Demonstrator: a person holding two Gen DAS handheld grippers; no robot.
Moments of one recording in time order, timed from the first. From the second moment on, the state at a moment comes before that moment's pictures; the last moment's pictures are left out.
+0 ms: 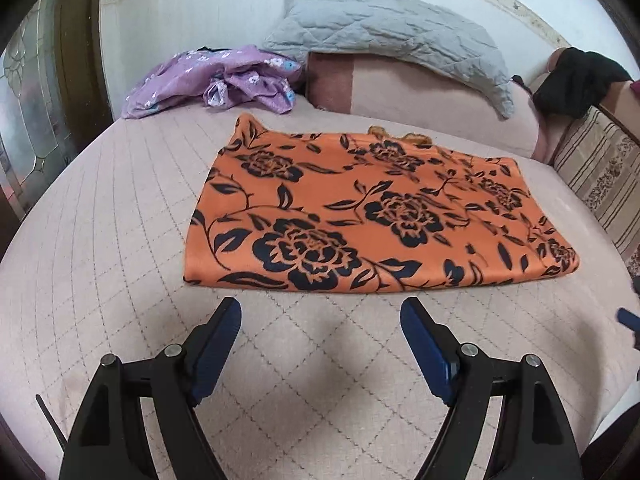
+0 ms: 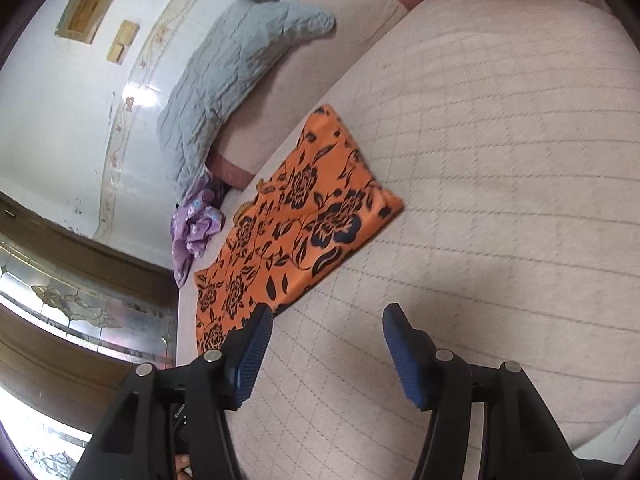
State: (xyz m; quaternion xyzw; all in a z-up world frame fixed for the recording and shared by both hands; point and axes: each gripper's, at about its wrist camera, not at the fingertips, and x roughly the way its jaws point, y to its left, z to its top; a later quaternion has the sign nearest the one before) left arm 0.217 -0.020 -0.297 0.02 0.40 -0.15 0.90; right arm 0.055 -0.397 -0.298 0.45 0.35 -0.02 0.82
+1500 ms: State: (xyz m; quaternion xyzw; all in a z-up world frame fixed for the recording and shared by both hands) left arm 0.320 0.048 -0.324 -0.29 0.44 -0.08 0.85; right arm 0.233 -0.393 -0.355 0.47 0.31 -0.06 0.83
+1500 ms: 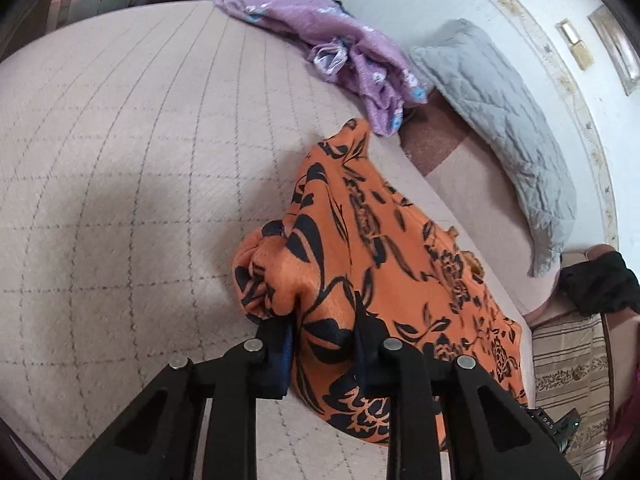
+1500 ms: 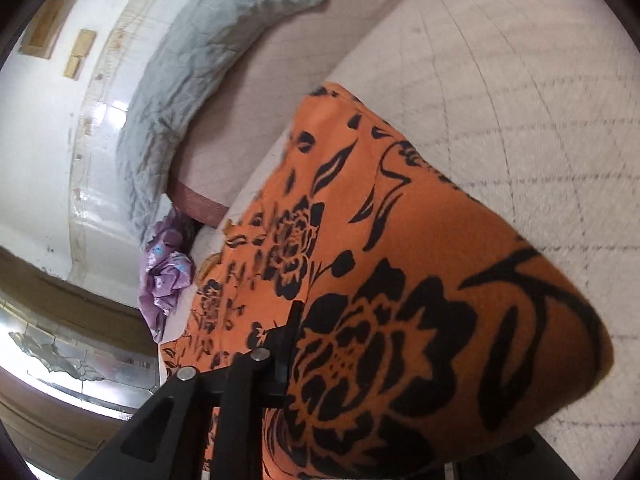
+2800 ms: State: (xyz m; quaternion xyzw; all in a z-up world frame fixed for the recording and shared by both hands) left arm 0.215 0.003 -0.258 0.01 0.45 -0.03 0.89; right arm 0.045 -0.404 -0.285 0.34 0.32 -0.03 0.88
